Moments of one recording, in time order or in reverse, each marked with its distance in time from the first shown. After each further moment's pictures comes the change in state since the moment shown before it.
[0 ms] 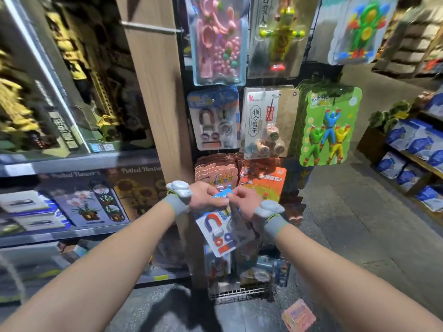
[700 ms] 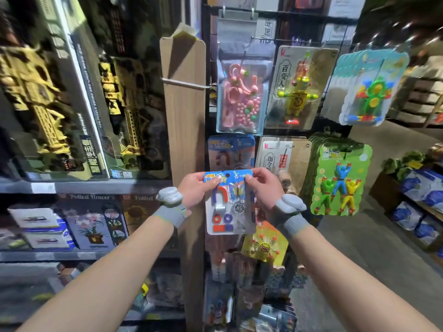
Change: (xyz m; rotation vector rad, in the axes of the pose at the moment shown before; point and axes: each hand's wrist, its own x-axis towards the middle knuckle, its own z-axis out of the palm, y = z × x) left_hand -0.016 0.044 -0.068 -0.615 0.408 0.208; right_hand 0.029 -0.117 -0.053 0.239 0.139 -0.258
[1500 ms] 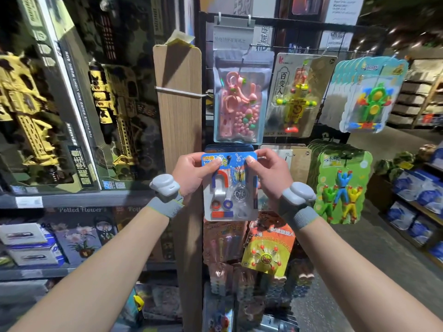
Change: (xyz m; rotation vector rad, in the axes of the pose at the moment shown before) left_hand 0.011 0.062 -0.005 -0.011 -0.012 0.288; right_hand 0.028 -0.044 -0.005 0.092 0.037 -0.181
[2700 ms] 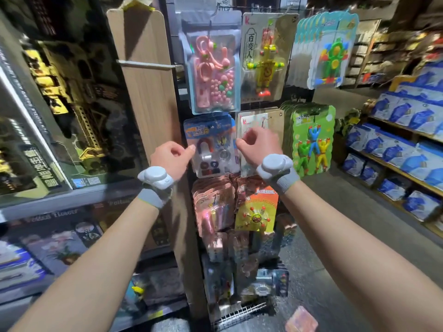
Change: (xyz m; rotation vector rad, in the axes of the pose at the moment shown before) left_hand 0.000 -0.029 -0.016 0.591 0.211 0.083; right_hand -0.010 0.000 -0.005 -0.845 0.225 0.020
